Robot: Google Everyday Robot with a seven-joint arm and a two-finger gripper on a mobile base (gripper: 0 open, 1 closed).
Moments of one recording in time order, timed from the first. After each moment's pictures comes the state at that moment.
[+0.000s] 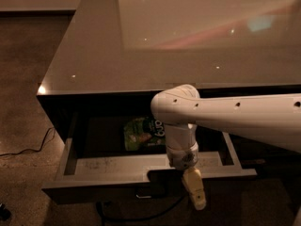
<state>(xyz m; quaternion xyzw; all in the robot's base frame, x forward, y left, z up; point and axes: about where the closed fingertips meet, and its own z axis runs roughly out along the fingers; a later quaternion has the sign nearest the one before) 0.378 -0.112 0.626 0.78 -0.58 -0.14 0.19</state>
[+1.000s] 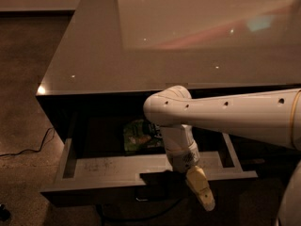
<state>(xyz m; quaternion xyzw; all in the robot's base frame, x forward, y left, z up) 0.361 -0.130 0.637 0.78 -0.54 -0.14 0.27</state>
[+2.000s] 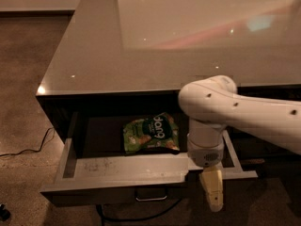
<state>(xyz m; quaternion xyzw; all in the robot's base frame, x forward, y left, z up) 0.375 -0.152 0.664 0.74 -0.66 -0.10 0.13</state>
